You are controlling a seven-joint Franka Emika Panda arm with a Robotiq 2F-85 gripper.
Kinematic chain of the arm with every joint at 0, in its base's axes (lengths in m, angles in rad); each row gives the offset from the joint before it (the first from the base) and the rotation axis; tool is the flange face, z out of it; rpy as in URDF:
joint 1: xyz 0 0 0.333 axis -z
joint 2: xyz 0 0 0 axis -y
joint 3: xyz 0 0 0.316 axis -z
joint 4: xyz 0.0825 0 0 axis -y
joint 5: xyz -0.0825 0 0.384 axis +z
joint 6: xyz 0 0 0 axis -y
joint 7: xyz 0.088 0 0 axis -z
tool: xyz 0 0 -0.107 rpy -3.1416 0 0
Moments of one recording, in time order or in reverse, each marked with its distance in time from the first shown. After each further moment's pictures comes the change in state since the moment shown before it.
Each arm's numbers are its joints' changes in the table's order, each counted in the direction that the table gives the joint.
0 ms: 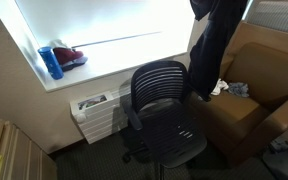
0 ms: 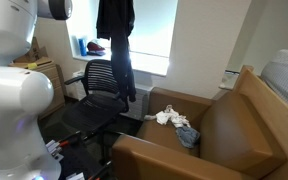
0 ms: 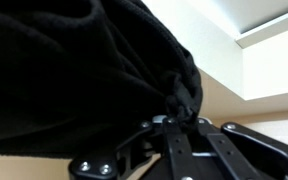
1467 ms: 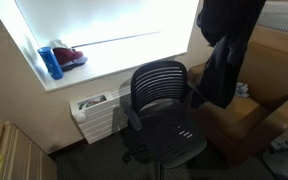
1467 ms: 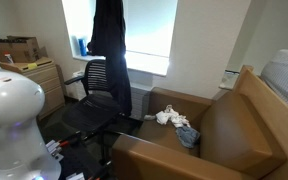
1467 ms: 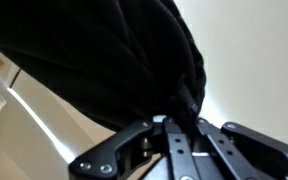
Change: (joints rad) arm 0.374 0.666 -0.200 -0.883 0.703 0.292 -0.337
